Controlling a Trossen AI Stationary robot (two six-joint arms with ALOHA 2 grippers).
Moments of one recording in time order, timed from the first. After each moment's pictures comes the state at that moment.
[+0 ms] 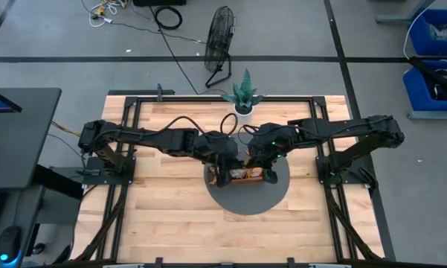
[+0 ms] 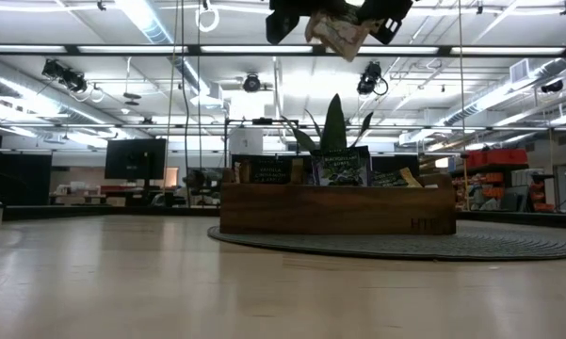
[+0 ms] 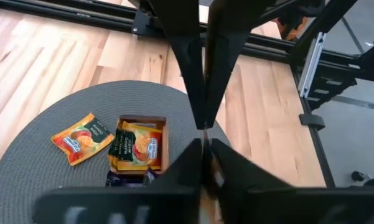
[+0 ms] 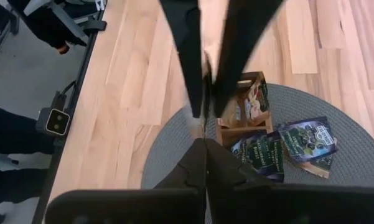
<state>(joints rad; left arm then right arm) -0.09 1.70 1.51 -0.39 0.01 -0.24 0.06 1.40 1.31 -0.74 -0.20 0.09</state>
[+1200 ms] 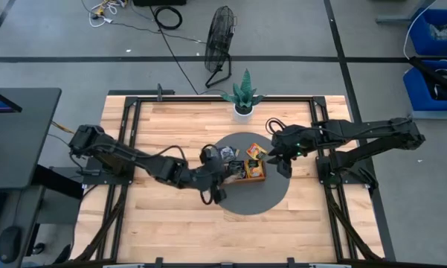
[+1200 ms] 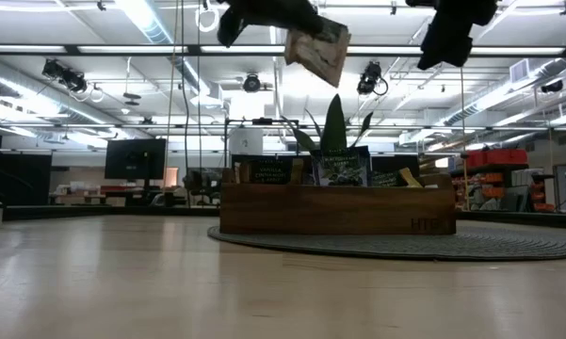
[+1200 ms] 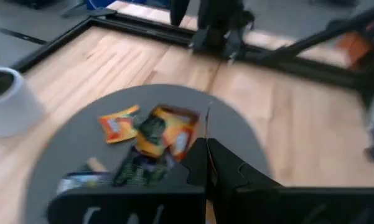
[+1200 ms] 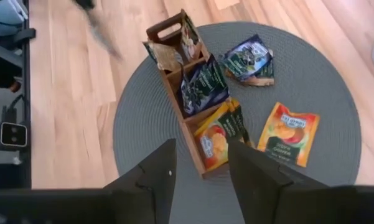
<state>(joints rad) -0.33 1.63 1.23 -0.14 -0.55 -0.42 0.06 1.10 1.05 -0.82 -0.01 0.39</state>
